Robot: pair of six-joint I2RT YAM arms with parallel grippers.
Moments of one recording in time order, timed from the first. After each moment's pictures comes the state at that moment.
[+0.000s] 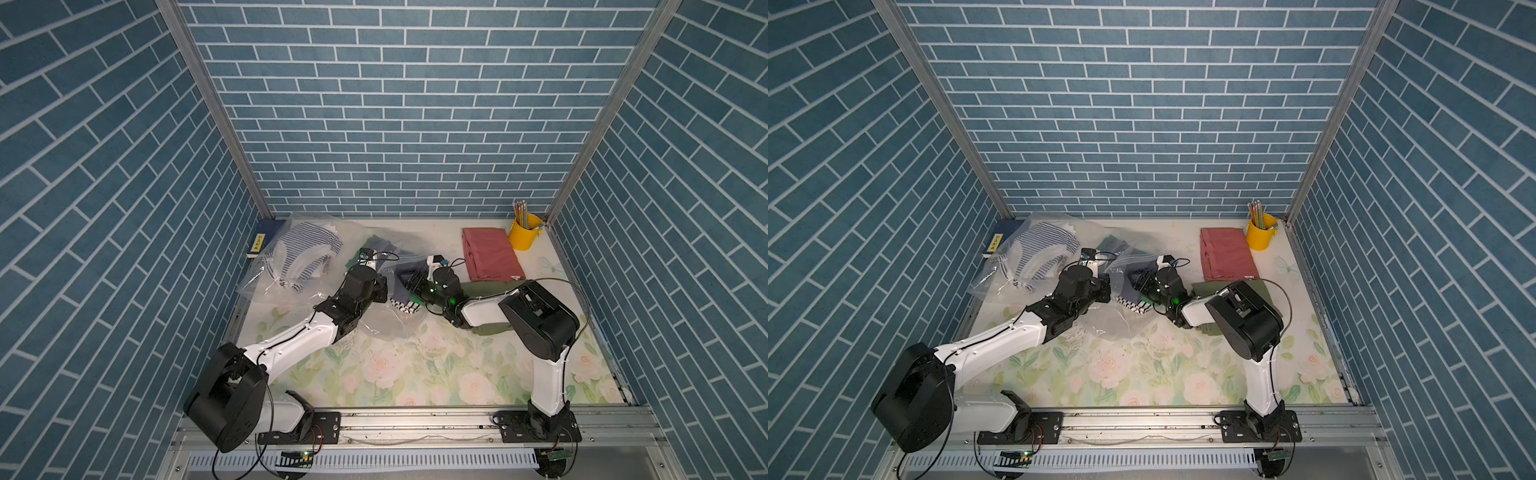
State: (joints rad) left arm -0.60 1.34 0.76 0.08 -0.23 -0.35; right arm 0.73 1.99 0.95 0.72 -0.18 1.10
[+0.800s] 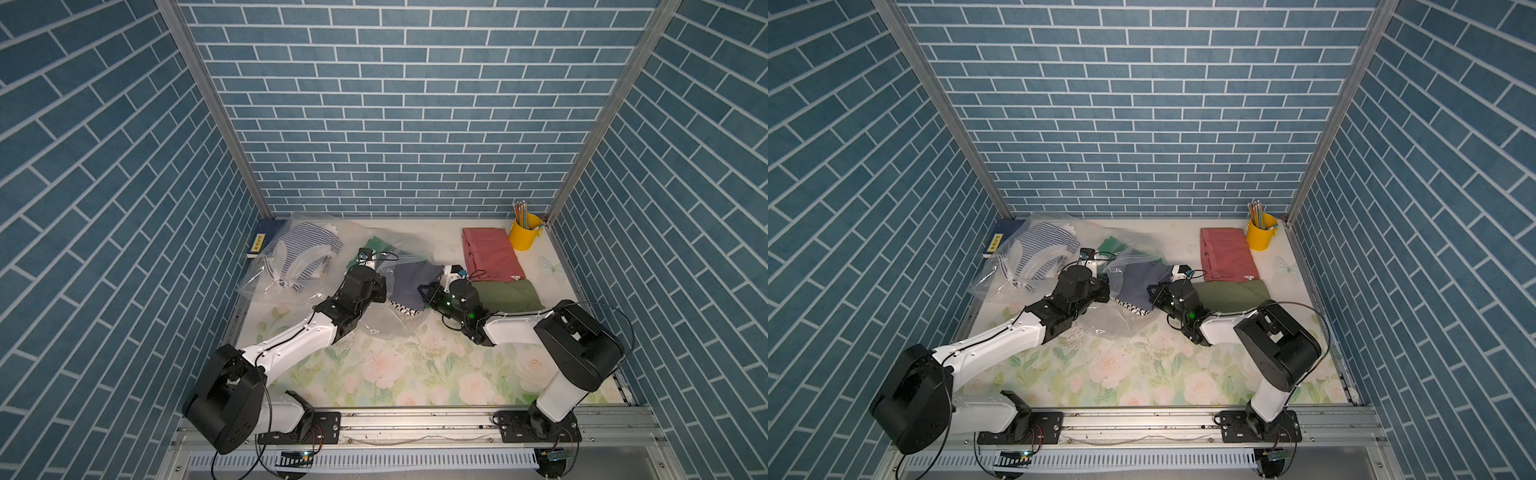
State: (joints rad) left arm -0.60 1.33 0.76 0.07 -0.25 -0.34; right arm 0.74 1.70 0.66 0.66 -0.06 1.09
